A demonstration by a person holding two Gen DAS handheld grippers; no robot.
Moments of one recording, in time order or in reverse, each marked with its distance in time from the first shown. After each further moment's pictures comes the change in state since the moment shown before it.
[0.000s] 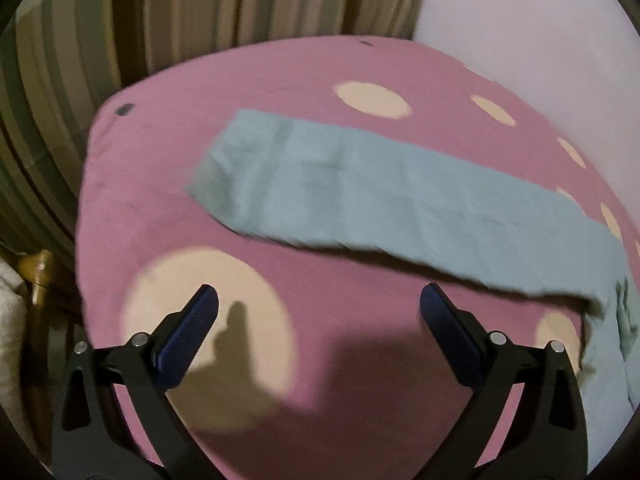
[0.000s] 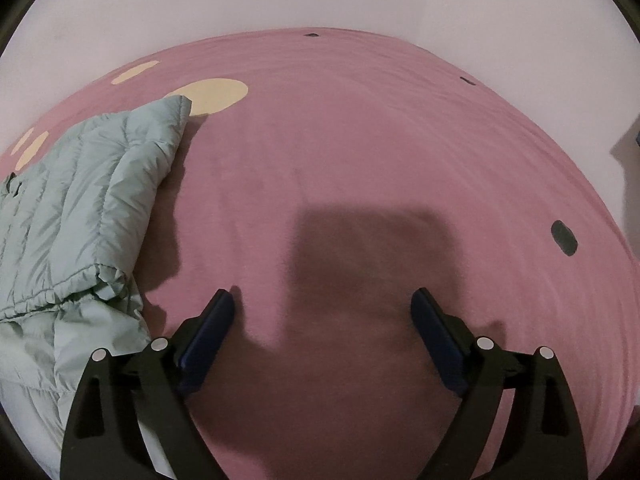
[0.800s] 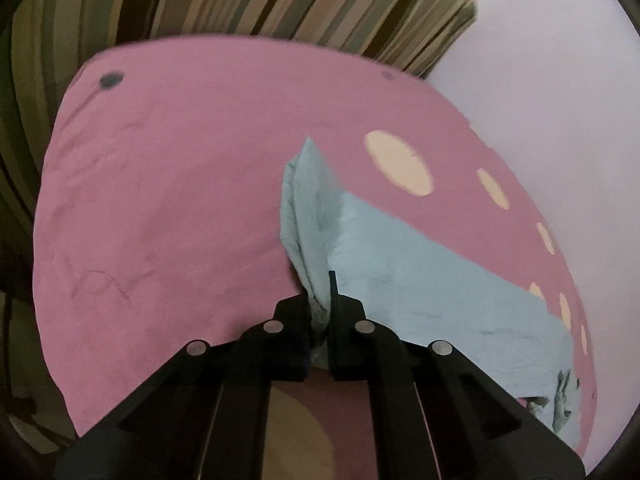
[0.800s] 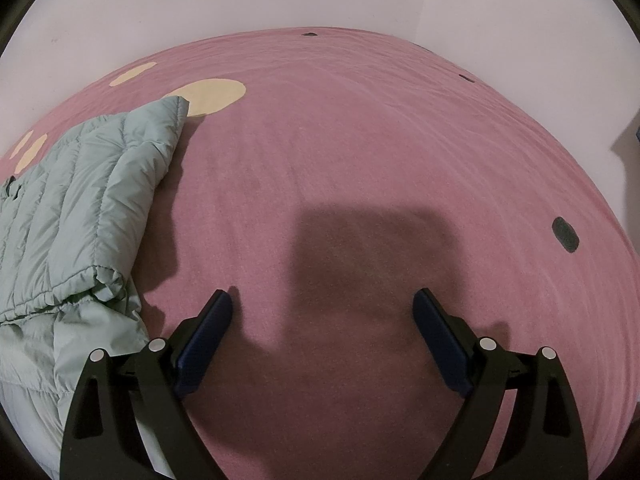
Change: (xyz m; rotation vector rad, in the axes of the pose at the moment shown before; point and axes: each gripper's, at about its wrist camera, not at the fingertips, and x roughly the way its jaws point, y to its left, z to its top) left arm 0.032 0.051 0.066 -0.203 -0.017 -0.244; right arm -0.001 0.001 0.000 0.001 0.000 0.006
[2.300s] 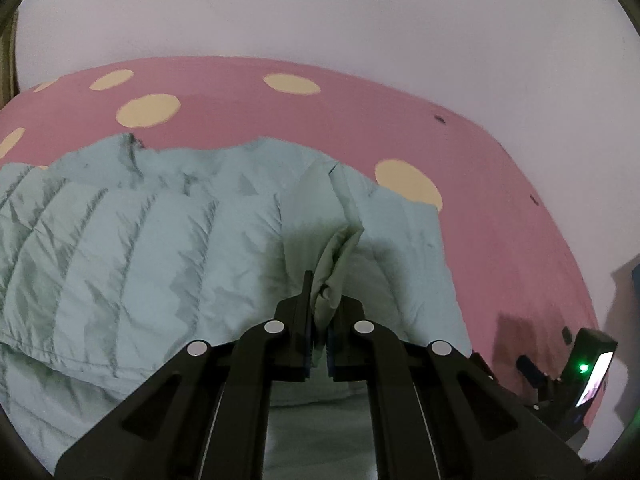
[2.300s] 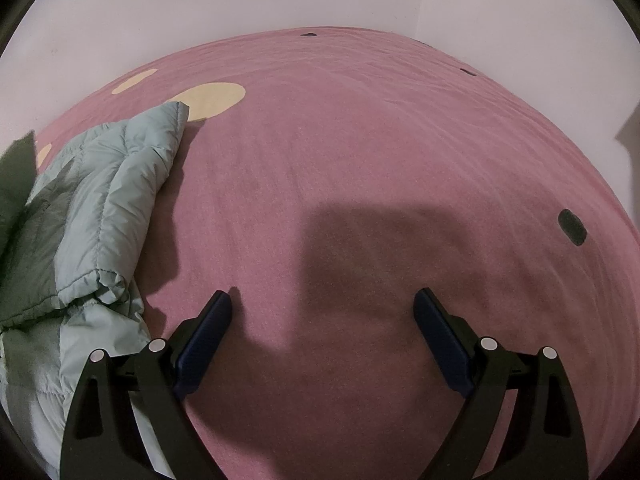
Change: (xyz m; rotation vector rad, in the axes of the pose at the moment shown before) left arm -0.025 -0.503 -0.352 0.895 0.316 -0.547; right arm 0.001 -0.002 0.001 0.029 -0.001 0.033
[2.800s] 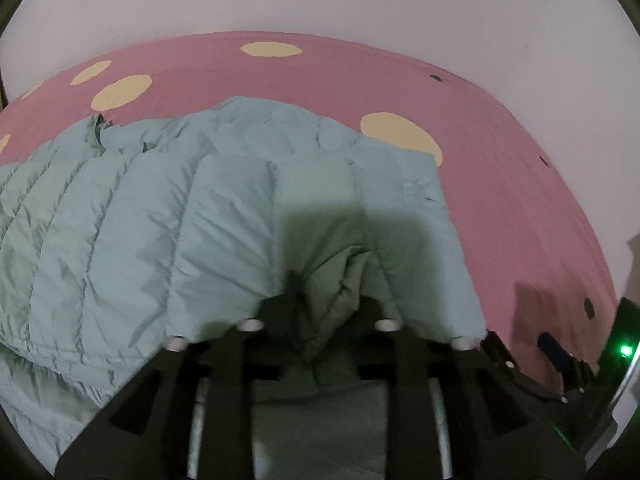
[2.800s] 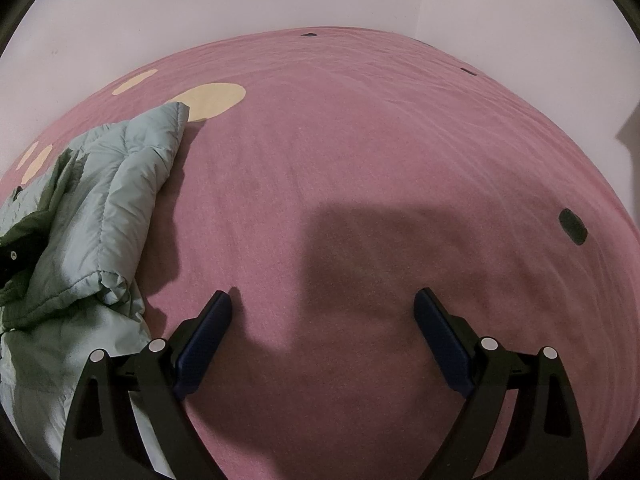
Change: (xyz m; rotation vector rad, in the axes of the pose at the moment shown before) left arm 0.034 -0.032 -0.018 0.066 0.074 0.034; right arm 0.000 0.000 0.000 0.002 0.000 0.003
